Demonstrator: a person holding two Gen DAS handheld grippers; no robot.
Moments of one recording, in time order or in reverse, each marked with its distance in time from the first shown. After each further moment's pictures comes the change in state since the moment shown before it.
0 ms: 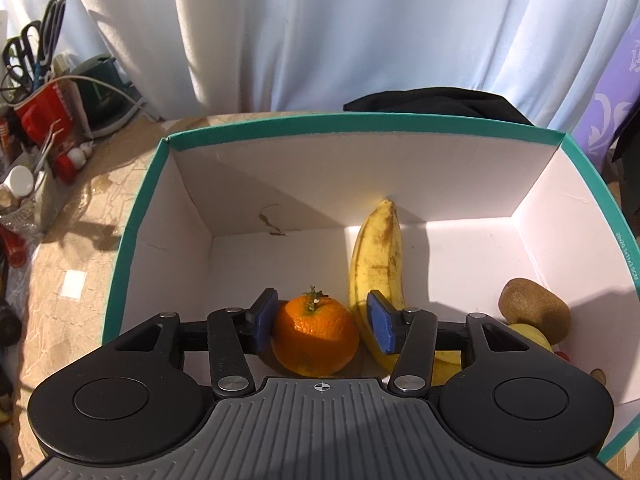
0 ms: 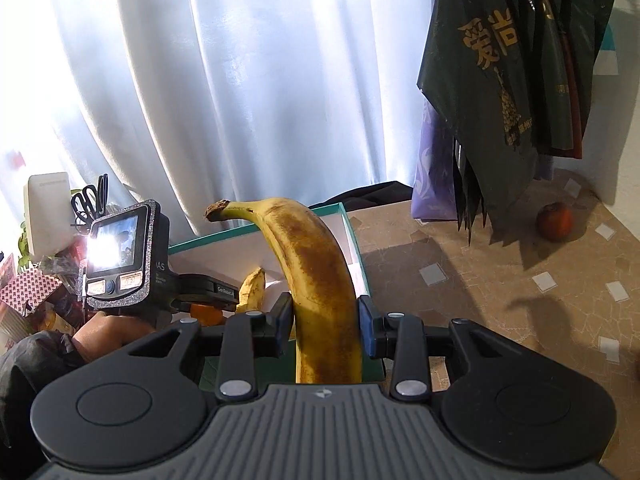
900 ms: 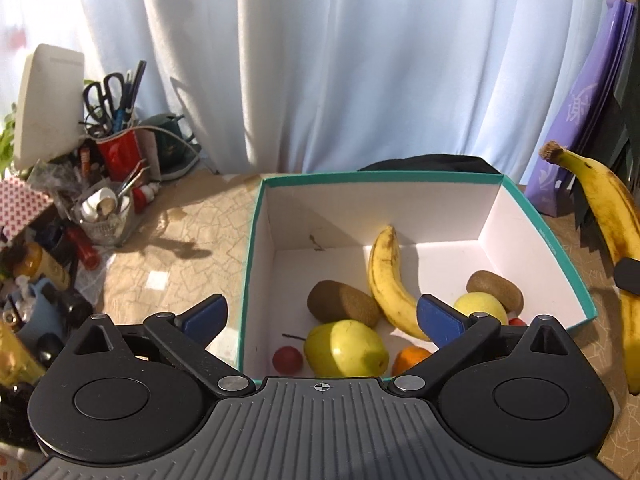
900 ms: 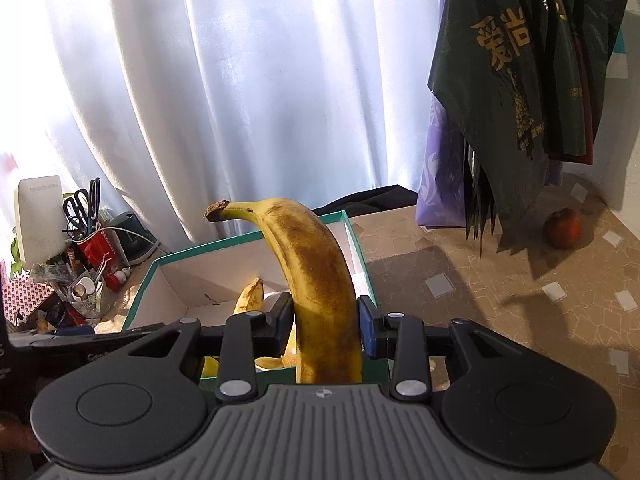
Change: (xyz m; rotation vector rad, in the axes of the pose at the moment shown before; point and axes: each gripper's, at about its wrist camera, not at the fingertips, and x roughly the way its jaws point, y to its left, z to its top) left arm -0.127 0.022 -0.058 -0.020 -0.218 0.016; right arm 0.033 0.007 0.012 -0.003 0.005 -0.005
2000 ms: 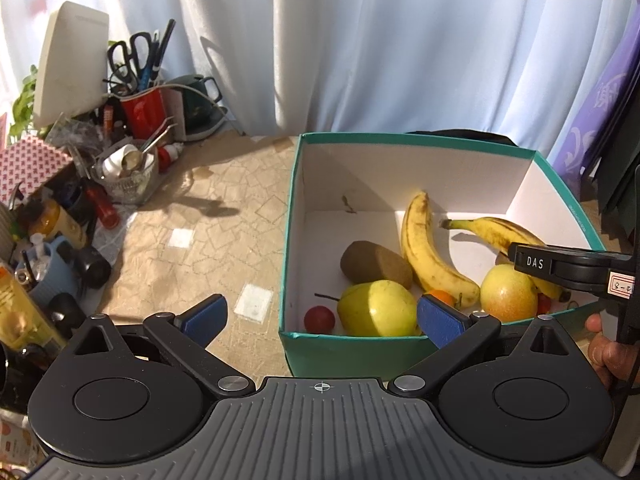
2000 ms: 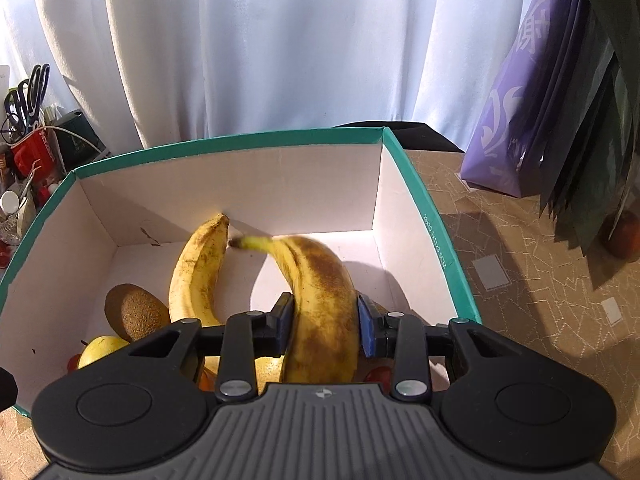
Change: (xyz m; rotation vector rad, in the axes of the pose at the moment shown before) left arm 0.001 0.025 -0.018 -0.042 0.074 0.048; right arm 0.151 0.028 -0.018 -0.164 0.197 -0.107
